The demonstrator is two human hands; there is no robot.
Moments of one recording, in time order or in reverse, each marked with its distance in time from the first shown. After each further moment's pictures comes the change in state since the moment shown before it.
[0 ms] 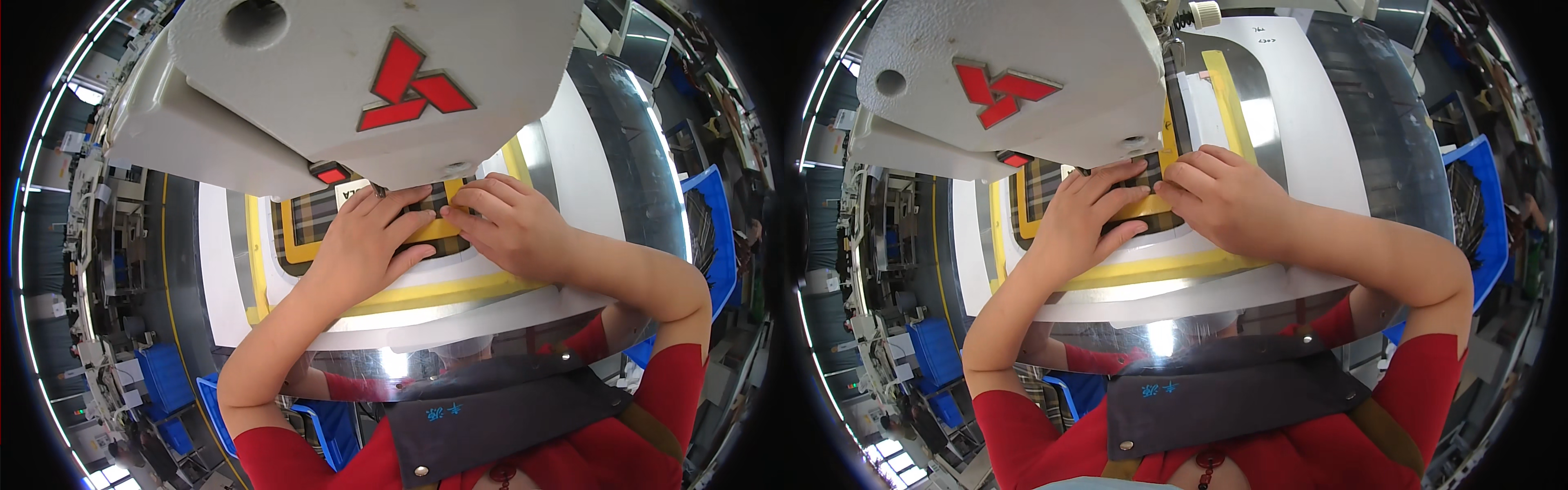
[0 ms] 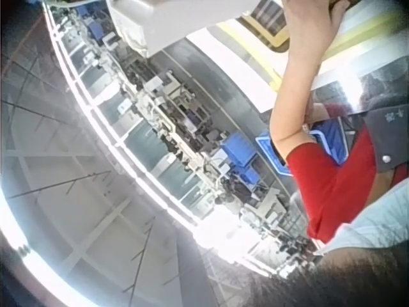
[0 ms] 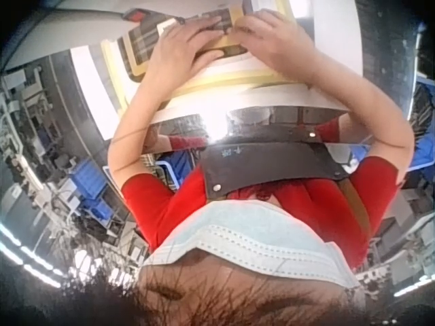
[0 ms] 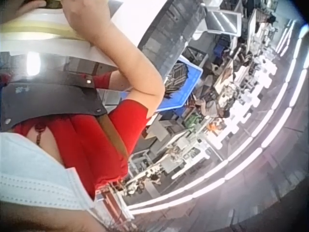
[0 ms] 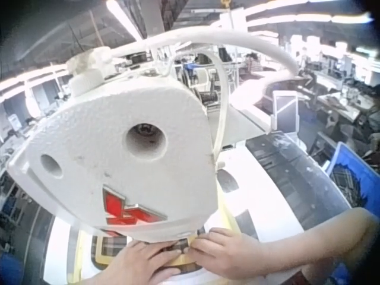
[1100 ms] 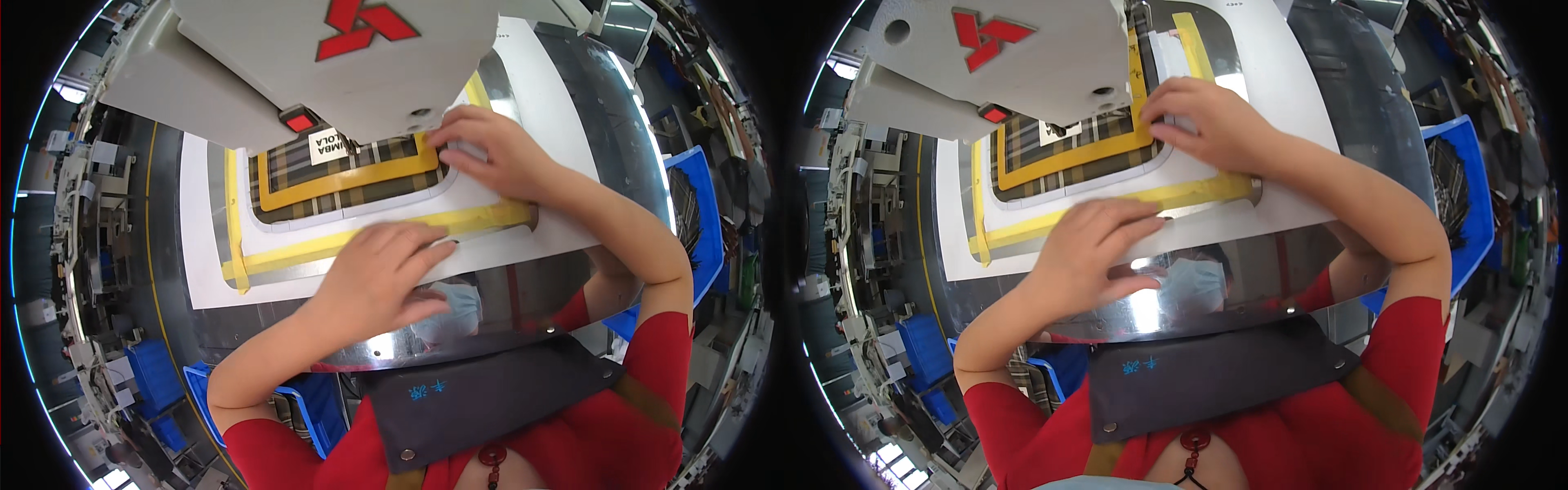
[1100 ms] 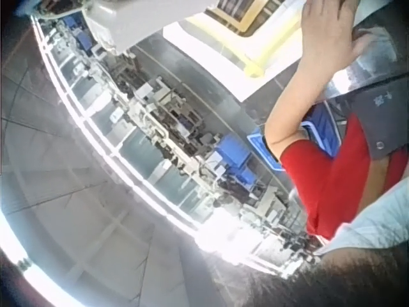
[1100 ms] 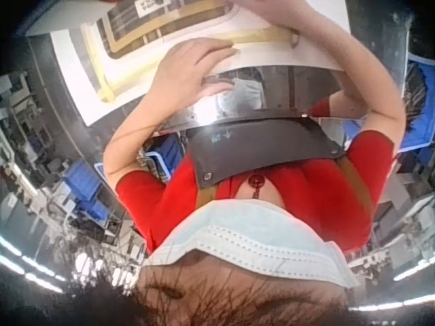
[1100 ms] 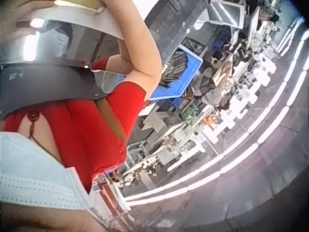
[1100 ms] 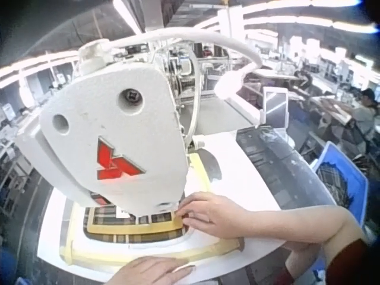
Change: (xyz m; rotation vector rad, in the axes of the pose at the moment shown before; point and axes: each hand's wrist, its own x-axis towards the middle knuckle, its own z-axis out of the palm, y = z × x) left_hand -0.030 0.047 -0.011 -0.096 0.022 0.140; right_hand 0.023 0.029 -0.006 0.300 0.069 0.224
